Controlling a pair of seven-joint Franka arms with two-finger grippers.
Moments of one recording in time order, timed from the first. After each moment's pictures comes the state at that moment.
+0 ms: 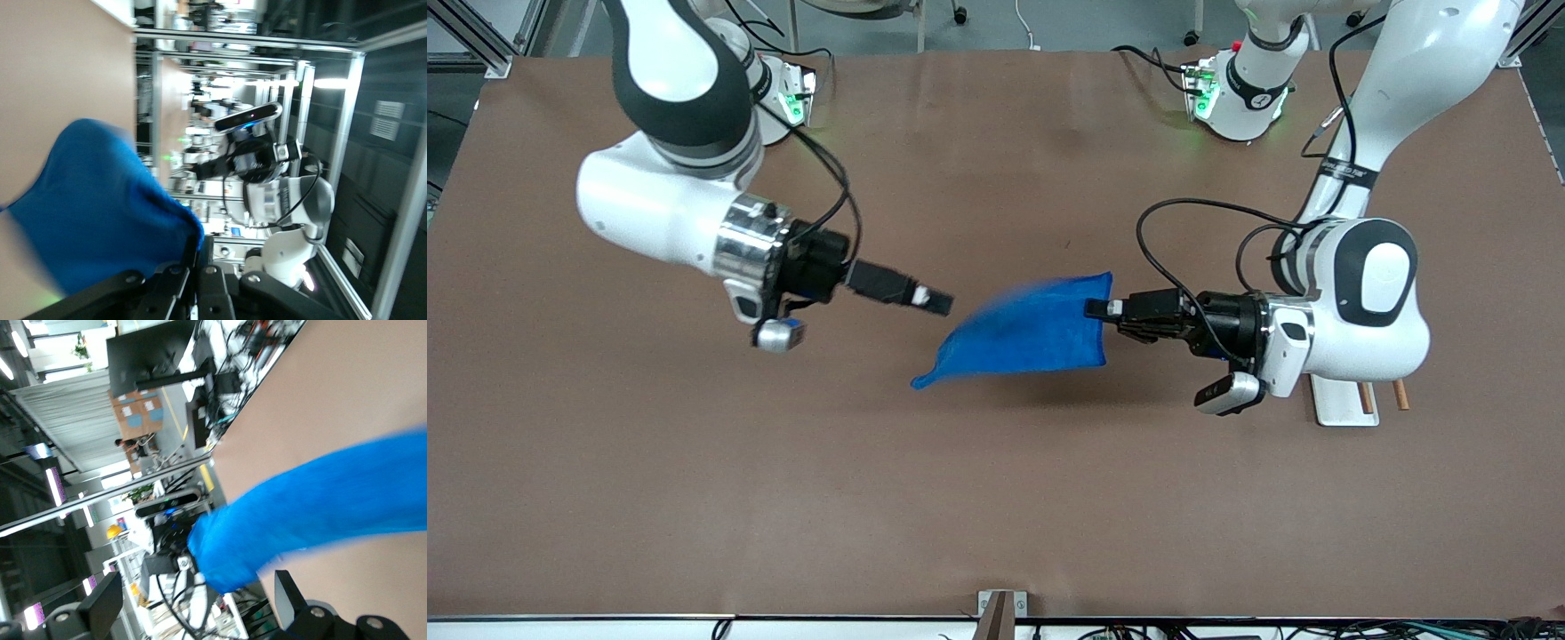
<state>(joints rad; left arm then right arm) 0.01 0.49 -0.28 -1.56 -1.45 1.74 0.37 0.52 0.26 -0.13 -1.64 1.34 2.28 0.17</state>
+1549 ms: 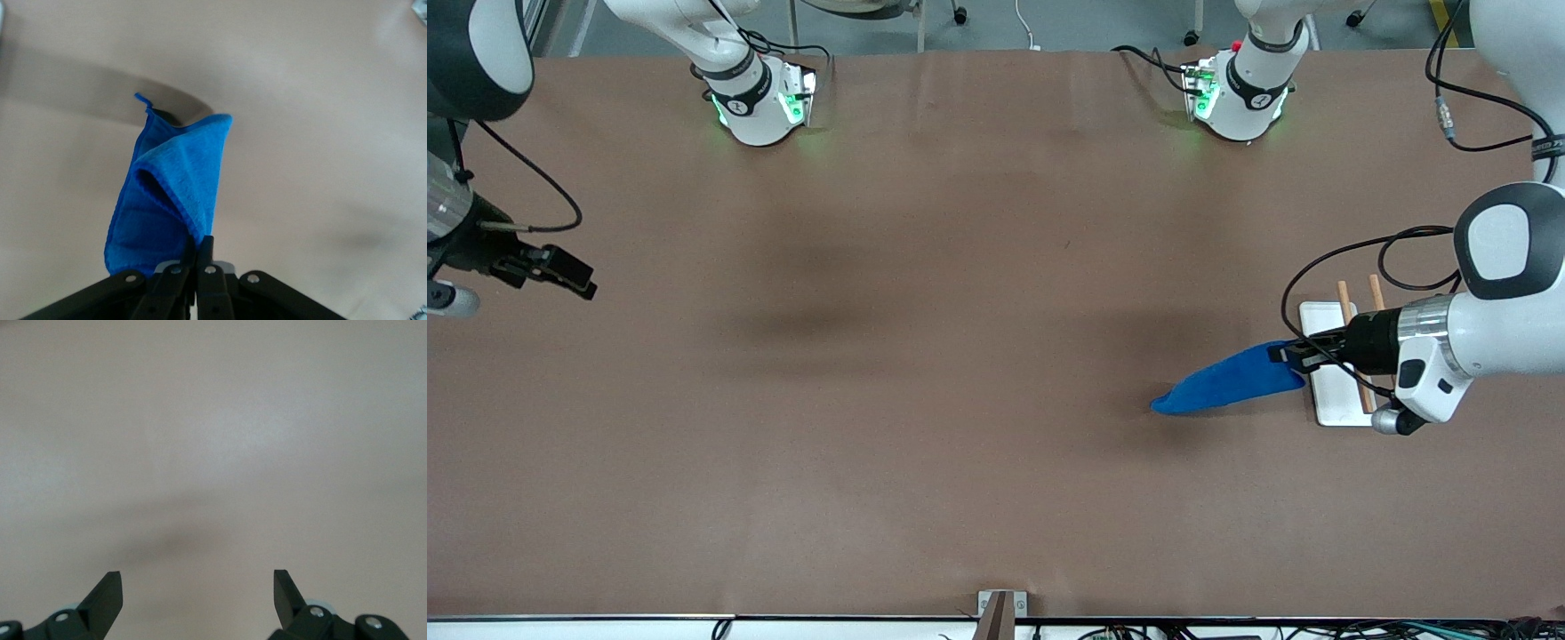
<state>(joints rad) 0.18 0.43 -0.27 -1.45 -0.33 1.69 -0.43 0.11 -0.05 -0.13 -1.77 -0.03 1.78 0.14</state>
